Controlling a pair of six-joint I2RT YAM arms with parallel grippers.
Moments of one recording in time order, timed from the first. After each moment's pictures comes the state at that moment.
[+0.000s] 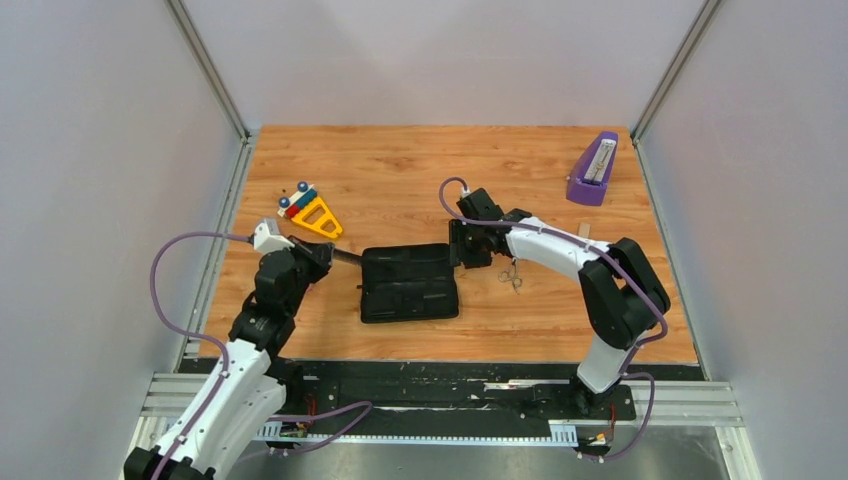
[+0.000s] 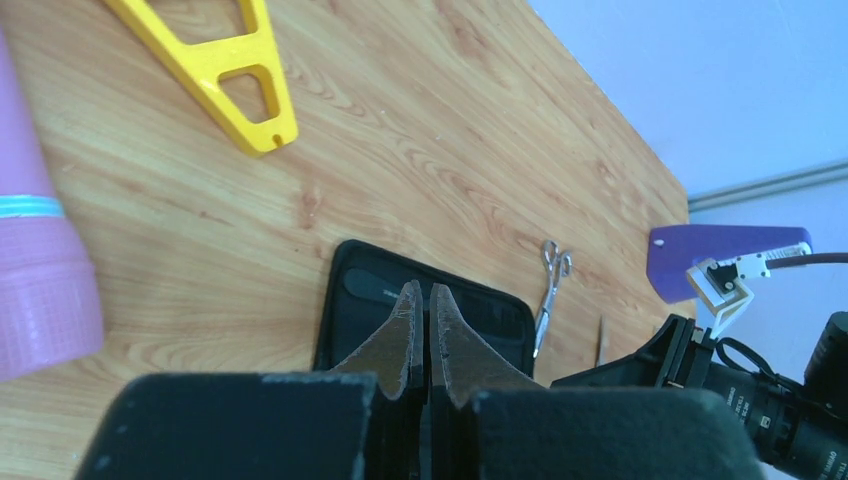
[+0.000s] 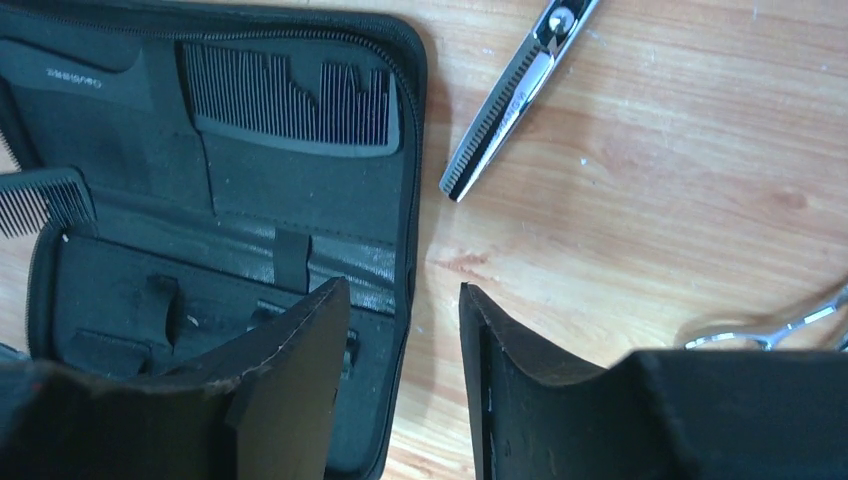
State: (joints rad) left arm -0.29 0.62 0.41 -0.07 -0.18 -0.84; right arm 0.63 1.72 1.14 -0.47 -0.06 0.56
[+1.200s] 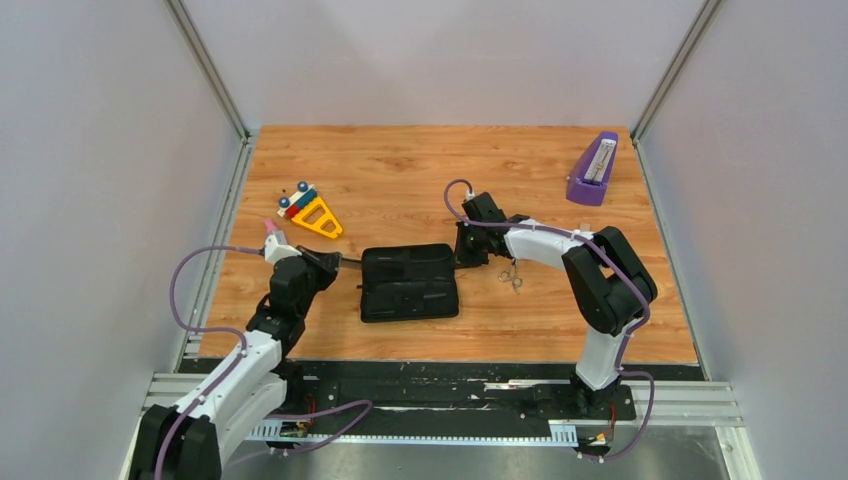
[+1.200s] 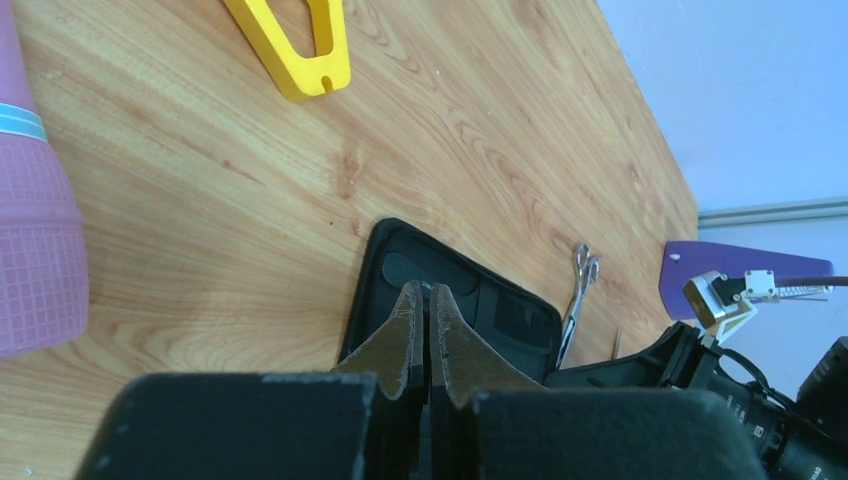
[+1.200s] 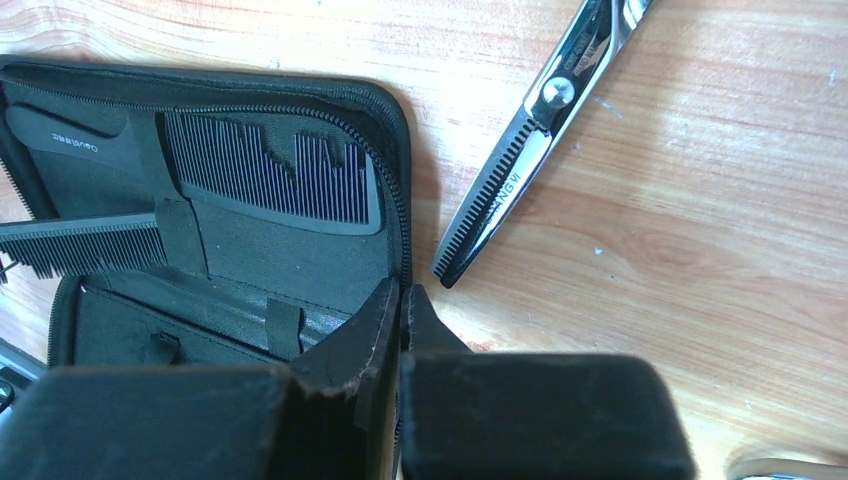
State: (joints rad) left arm -0.28 0.77 0.23 0.19 -0.18 -0.98; right arm 0.58 1.83 1.09 -0.26 -0.16 0.62
